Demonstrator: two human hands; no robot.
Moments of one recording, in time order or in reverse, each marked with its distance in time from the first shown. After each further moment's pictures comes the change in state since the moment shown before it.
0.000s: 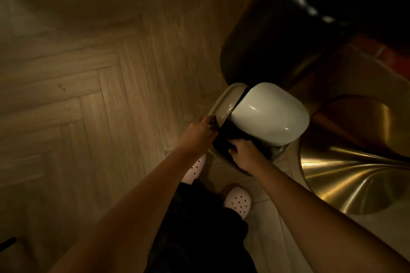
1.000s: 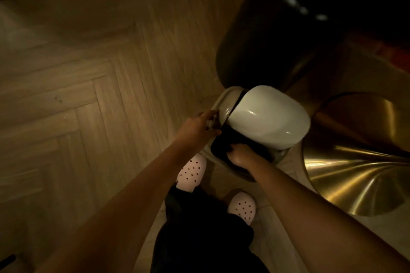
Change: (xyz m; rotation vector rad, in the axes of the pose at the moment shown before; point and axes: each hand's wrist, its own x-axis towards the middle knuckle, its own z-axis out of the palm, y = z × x) left_hand 0.022 0.005 -0.014 0.017 -0.090 0.014; right_hand 0.036 -0.004 0.009 -0.008 -0.259 0.177
